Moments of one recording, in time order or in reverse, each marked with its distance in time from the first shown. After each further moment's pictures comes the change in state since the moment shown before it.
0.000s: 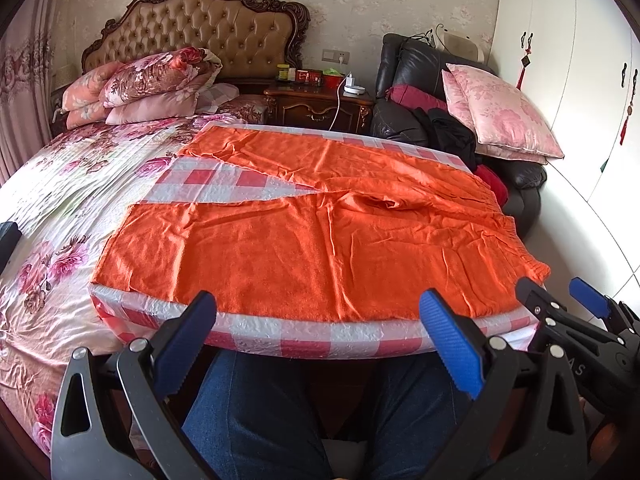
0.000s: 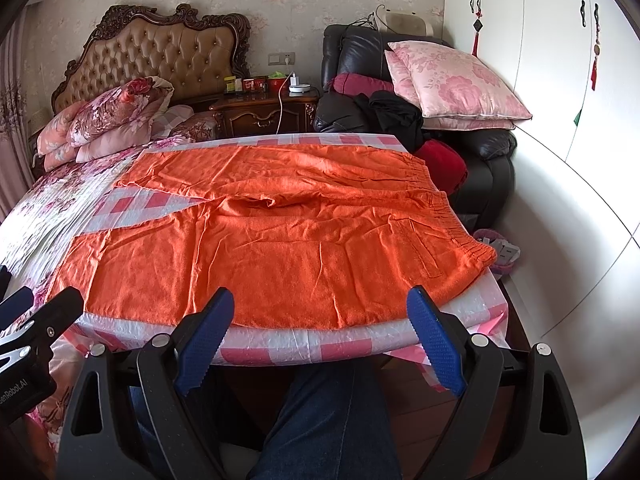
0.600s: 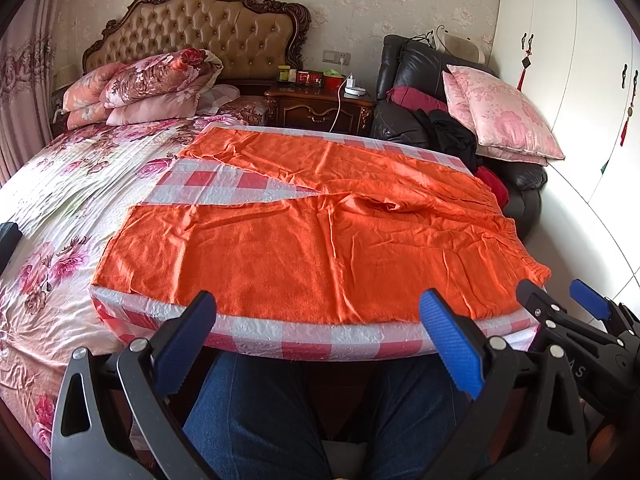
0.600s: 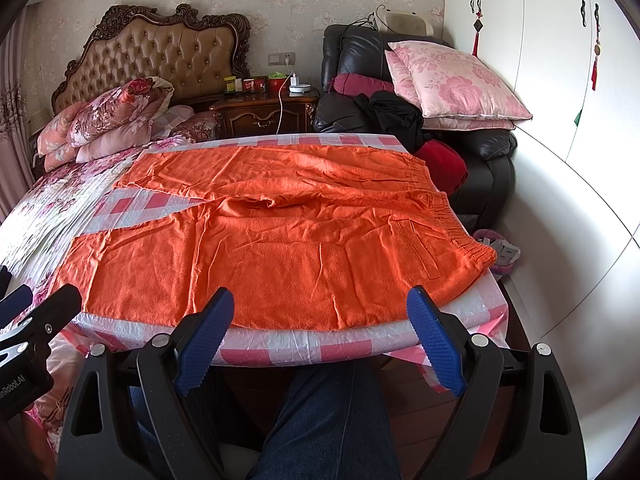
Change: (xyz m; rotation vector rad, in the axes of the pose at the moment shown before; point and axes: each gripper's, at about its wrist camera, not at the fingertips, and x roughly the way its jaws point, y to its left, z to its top) left arm -0.001 0.001 0.001 0.000 -0.001 0.000; right arm 0.000 0.001 0.000 -0.001 -0.001 -0.002
